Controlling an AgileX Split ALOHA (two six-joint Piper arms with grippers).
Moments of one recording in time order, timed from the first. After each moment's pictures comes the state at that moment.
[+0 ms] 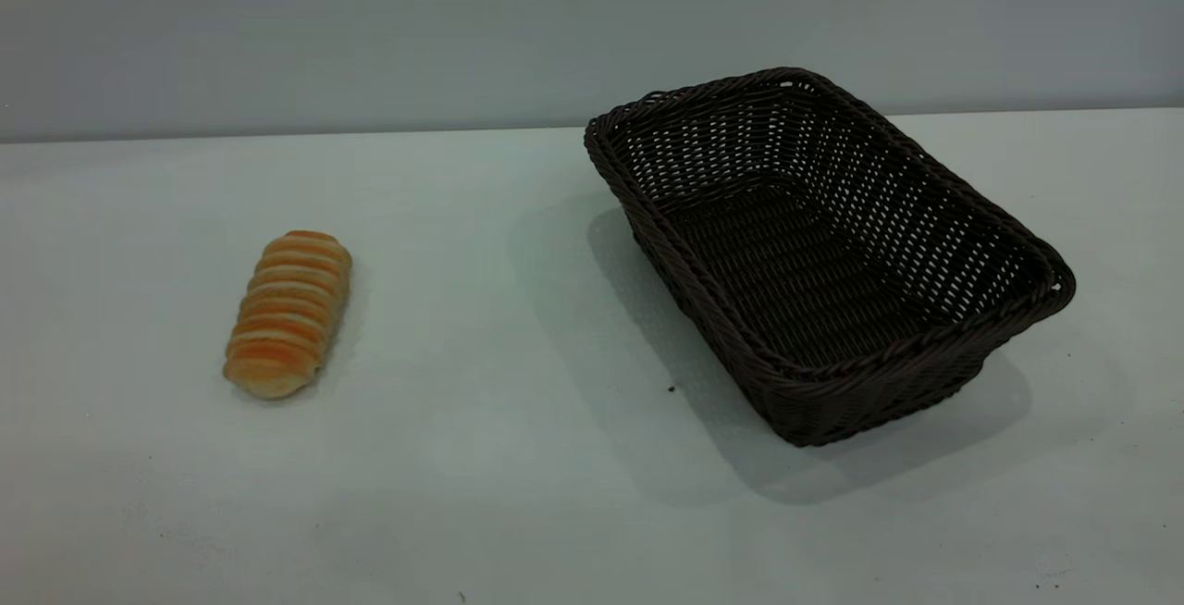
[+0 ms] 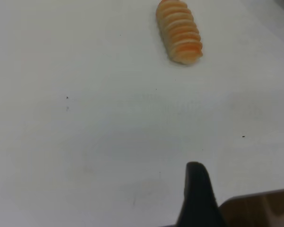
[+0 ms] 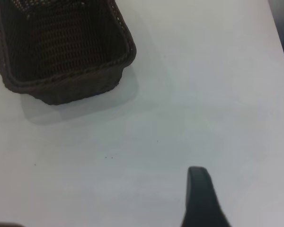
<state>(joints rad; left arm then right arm) -0.02 -0.02 -0.49 -0.06 1.13 0.08 0.03 -0.02 -0.47 0.01 1.13 -0.05</state>
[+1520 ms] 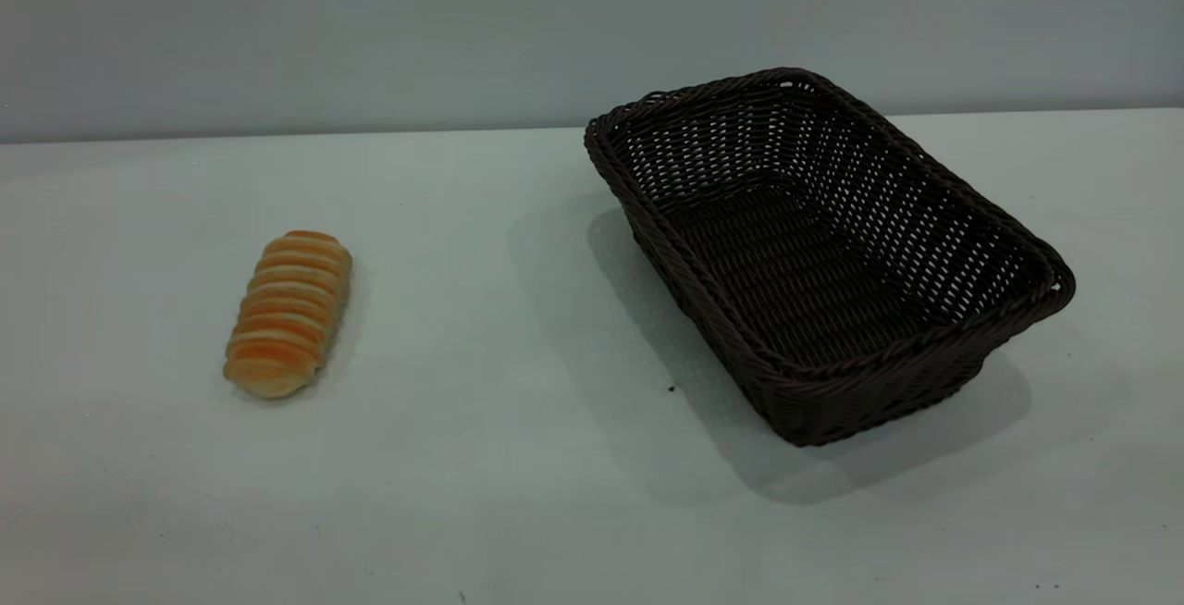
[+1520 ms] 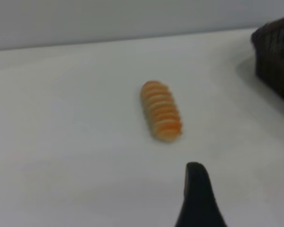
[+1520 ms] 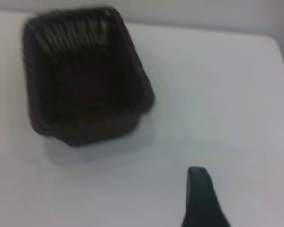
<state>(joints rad) -0.02 0.05 -0.51 -0.15 0.87 0.08 0.03 0.07 -0.49 0.12 0.94 -0.14</state>
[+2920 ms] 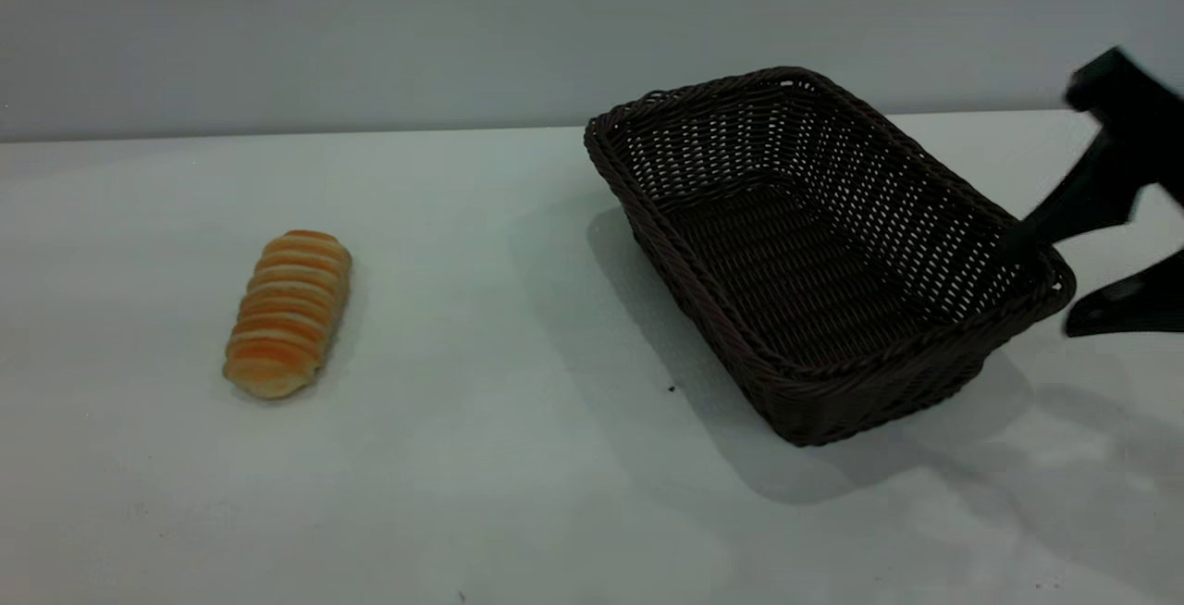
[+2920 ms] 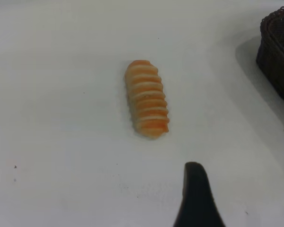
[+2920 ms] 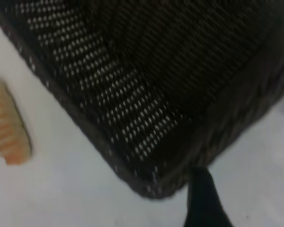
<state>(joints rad) -0.02 0.70 -0.67 -0.22 0.65 0.06 0.03 1.66 -0.60 1.39 0.42 -0.64</state>
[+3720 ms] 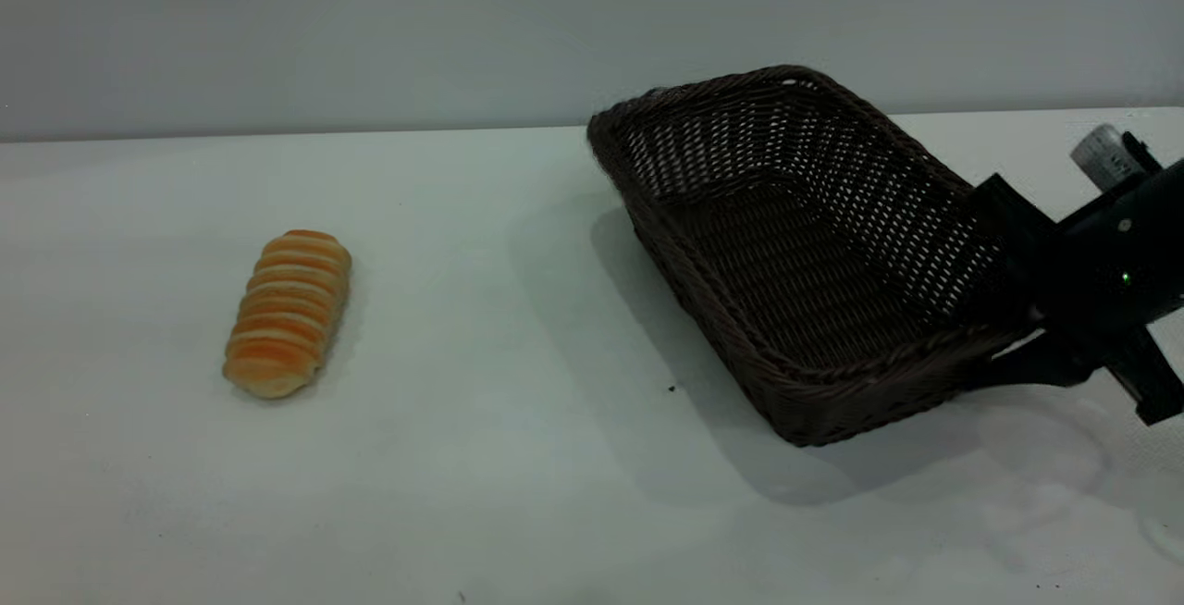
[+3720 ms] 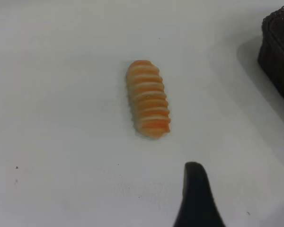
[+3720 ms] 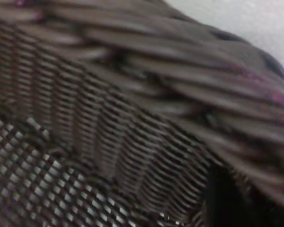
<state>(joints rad) -0.02 0.70 -0.67 -0.22 0.65 0.06 0.03 2.11 -0.84 1.57 0.40 -0.66</state>
